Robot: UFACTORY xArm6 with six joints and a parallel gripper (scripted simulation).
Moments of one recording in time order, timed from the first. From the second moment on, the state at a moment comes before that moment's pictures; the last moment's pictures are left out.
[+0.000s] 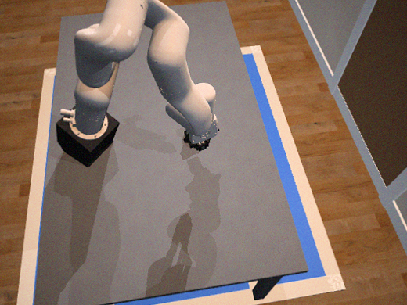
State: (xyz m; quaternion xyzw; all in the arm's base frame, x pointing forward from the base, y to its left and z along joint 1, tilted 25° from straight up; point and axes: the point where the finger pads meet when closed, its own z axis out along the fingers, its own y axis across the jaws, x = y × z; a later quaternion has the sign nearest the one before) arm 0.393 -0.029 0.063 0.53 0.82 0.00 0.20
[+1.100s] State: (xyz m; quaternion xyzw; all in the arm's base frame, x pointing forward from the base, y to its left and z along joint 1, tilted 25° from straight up) arm 0.399 -0.034 0.046 0.56 0.80 0.00 0.21
